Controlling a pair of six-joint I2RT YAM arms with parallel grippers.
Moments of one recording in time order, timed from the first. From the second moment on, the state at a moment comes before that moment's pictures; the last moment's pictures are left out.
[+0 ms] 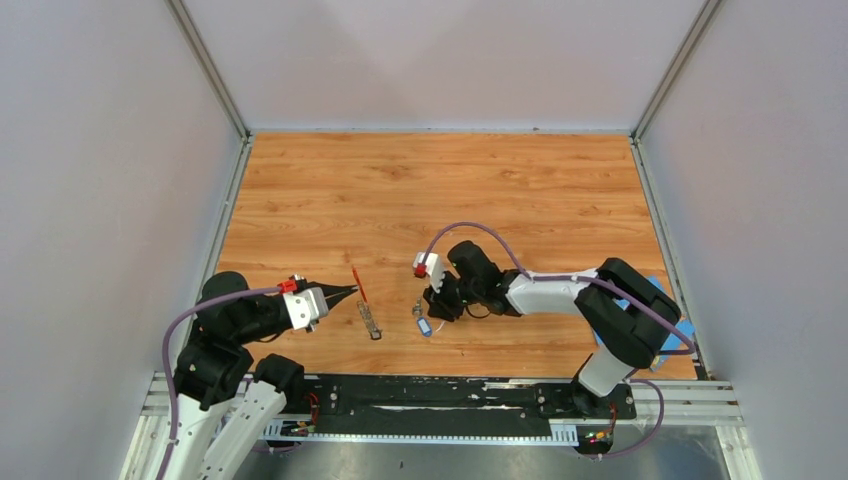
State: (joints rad) left arm -0.35 0.32 0.72 -0.57 0.78 0.51; right arm 0.86 1.59 0.70 0.14 -0.40 -0.21
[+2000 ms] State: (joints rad) left arm -0.35 0.33 0.74 -0.56 0.76 0.52; right arm 1.07 1.66 0.76 0.22 -0.24 -0.40
